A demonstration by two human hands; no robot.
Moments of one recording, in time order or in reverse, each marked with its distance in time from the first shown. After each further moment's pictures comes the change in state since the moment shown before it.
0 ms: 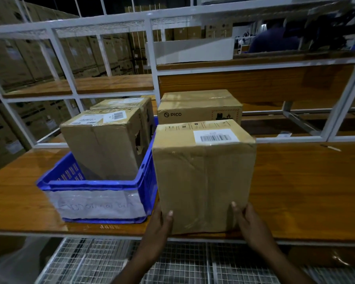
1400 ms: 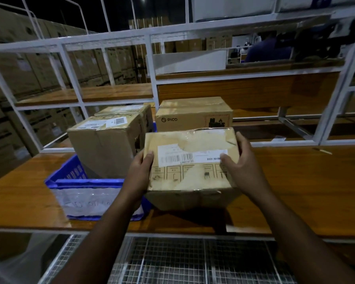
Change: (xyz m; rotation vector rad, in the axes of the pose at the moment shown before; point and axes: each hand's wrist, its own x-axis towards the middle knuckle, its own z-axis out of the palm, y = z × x) left_hand 0.011 0.156 -0.039 -0.224 0.178 0.063; right_hand -0.004 -0.138 -0.076 0.246 0.131 -0.337
